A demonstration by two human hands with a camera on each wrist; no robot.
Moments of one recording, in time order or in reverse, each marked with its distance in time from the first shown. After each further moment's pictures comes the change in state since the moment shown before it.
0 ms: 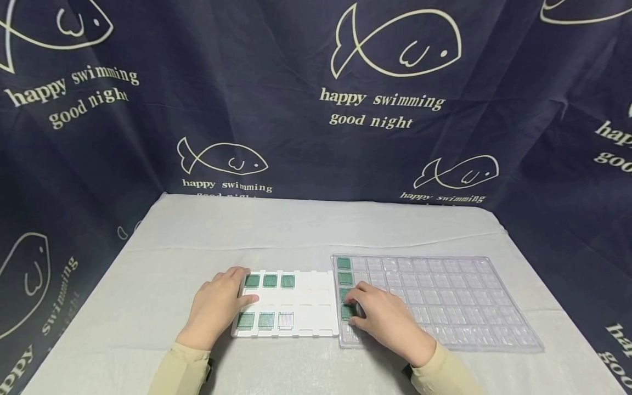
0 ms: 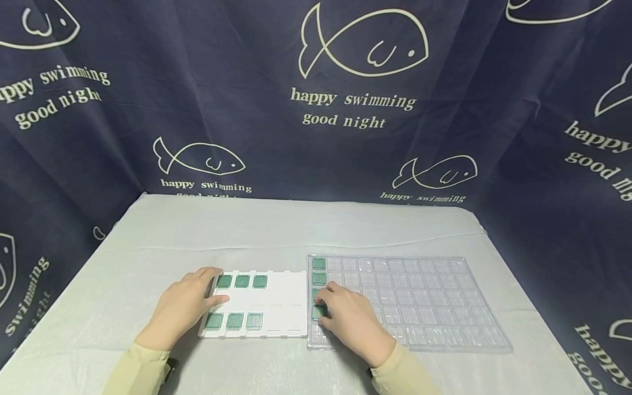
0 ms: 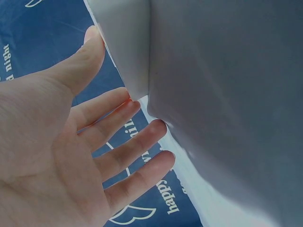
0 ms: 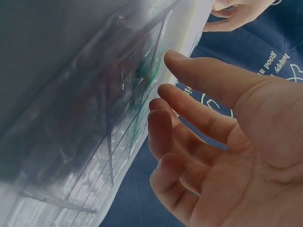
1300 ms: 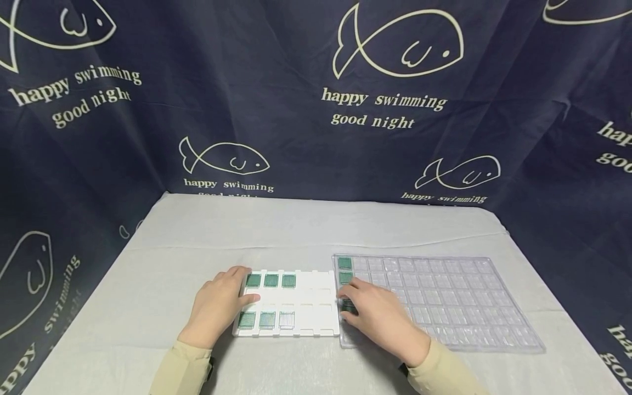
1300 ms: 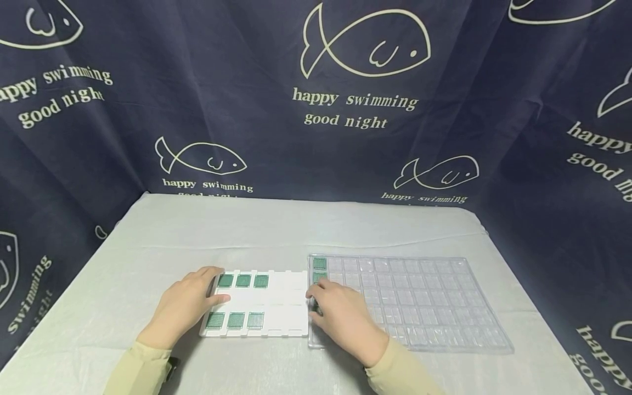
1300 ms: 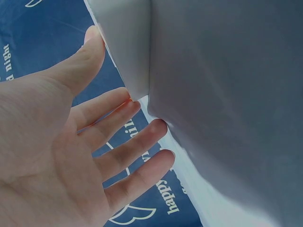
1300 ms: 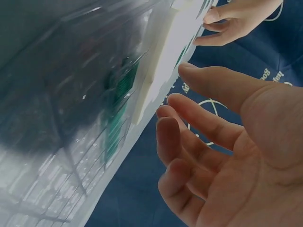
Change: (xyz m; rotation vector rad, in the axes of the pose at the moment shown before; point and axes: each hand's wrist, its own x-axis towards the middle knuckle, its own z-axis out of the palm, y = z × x) left_hand 0.001 0.000 0.001 0.011 0.012 0.013; right_hand 0.006 -0.017 -0.007 -0.076 0.085 -0.104
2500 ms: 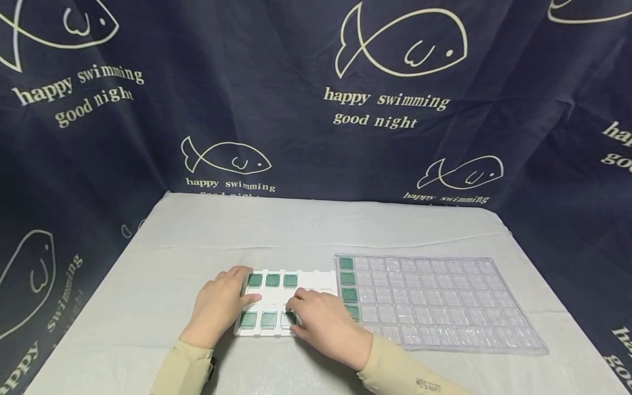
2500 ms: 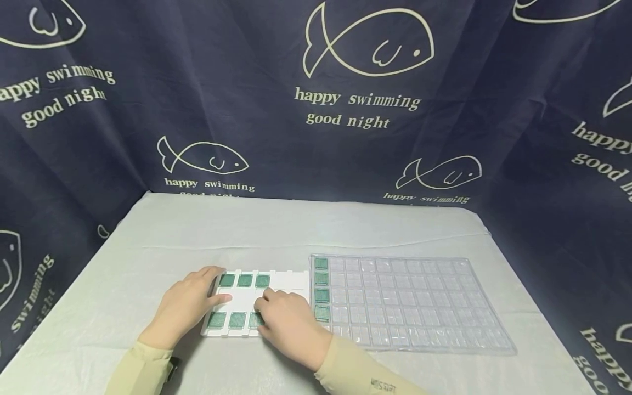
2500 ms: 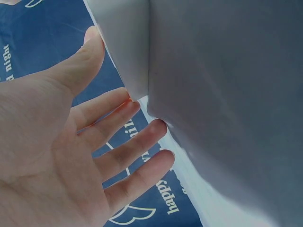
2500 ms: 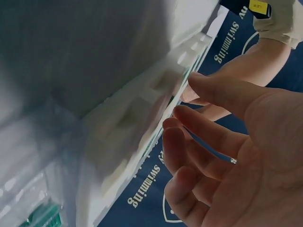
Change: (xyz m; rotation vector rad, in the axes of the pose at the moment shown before) left_hand -0.001 -0.002 0.001 -0.004 0.017 0.007; right_hand 0.033 -0.069 0.025 -0.076 -0.024 -0.252
